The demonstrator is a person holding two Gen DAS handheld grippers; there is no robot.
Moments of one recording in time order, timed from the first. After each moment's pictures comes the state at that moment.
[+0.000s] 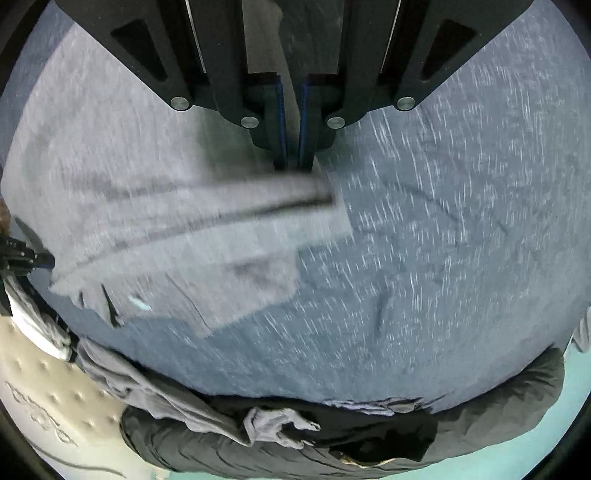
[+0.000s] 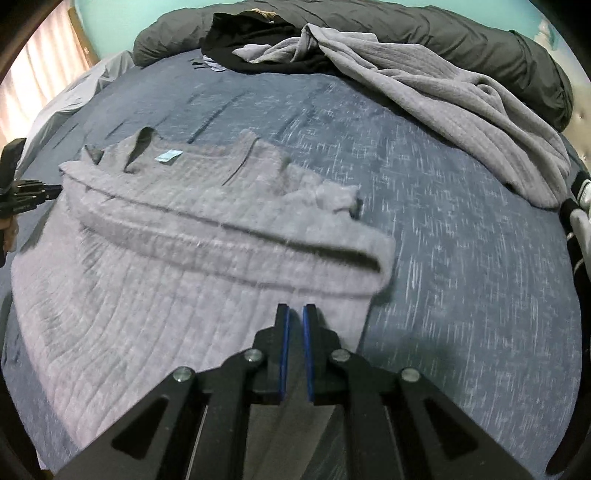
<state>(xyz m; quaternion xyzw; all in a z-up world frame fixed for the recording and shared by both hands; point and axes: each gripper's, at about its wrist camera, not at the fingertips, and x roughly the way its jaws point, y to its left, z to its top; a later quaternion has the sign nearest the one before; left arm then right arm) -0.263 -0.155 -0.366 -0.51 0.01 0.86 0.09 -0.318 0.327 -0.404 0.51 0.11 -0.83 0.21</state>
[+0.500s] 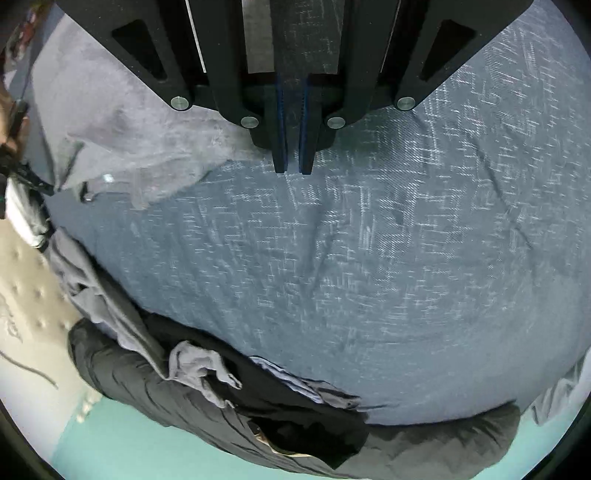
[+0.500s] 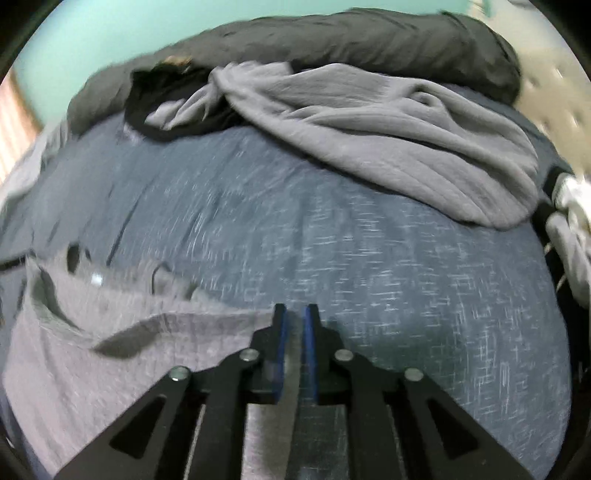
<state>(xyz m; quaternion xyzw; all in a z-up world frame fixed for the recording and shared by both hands) -0.325 -0.199 -0.361 -0.49 -0.13 0.86 0.05 -0.399 0.349 -0.377 0.47 0.00 -0.87 0.12</state>
